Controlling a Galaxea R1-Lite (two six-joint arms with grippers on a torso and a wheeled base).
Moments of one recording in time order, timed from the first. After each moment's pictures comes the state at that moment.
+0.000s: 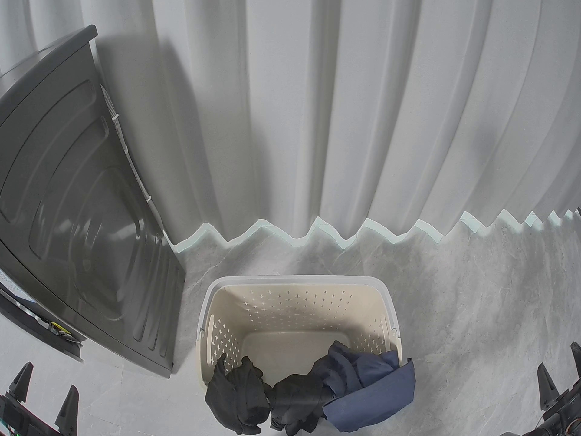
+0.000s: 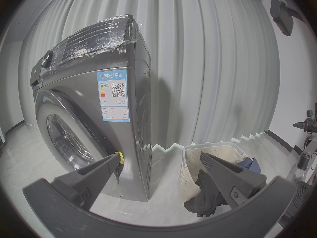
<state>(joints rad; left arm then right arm) 0.00 0.02 -0.02 0.00 -0.01 -0.02 0.00 0.02 -0.02 0.01 0.01 0.00</state>
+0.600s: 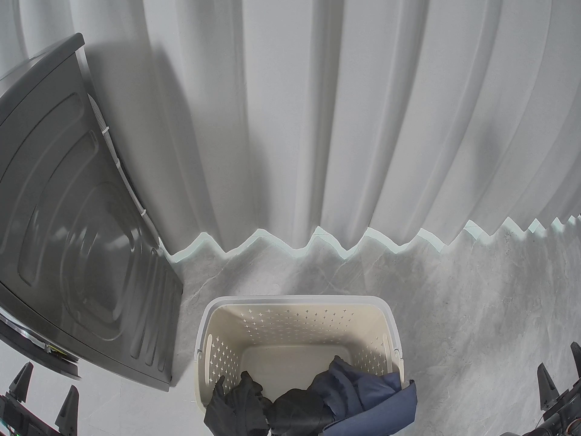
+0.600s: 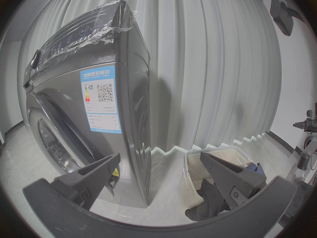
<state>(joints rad) 0.00 0.02 -0.02 0.00 -0.01 -0.02 0.00 0.02 -0.02 0.01 0.01 0.00</state>
